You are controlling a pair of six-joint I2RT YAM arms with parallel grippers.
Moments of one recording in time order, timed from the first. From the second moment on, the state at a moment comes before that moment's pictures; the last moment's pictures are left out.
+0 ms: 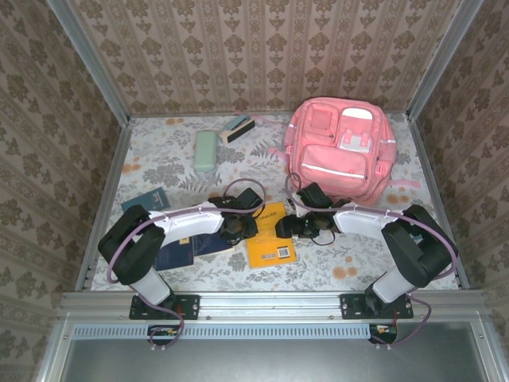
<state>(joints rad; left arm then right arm) -0.90 1.62 0.91 -0.56 -0.03 -1.06 0.57 1.56 0.71 -0.23 -0.42 0.54</state>
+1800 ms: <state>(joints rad) -0.73 1.33 0.87 -0.27 0.24 -0.91 0.42 1.23 0.65 0.05 -0.64 0.94</state>
